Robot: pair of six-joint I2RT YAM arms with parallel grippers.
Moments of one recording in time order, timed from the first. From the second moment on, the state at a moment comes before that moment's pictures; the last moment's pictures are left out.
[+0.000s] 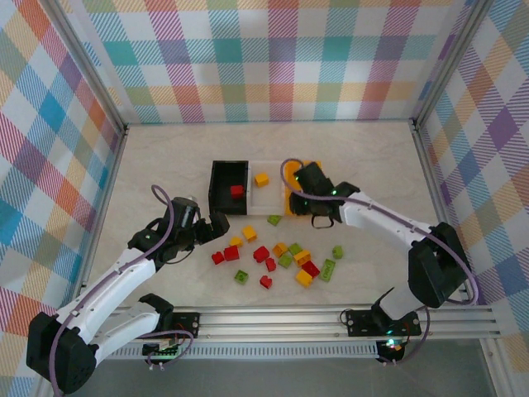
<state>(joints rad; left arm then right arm) -0.47 0.93 0.66 -0.58 0.01 -0.79 0.64 1.52 1.13 -0.57 0.12 0.49</state>
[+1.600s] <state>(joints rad) -0.61 1.16 0.59 -0.63 -0.05 -0.80 0.52 1.70 1.22 -0.50 0.07 0.45</state>
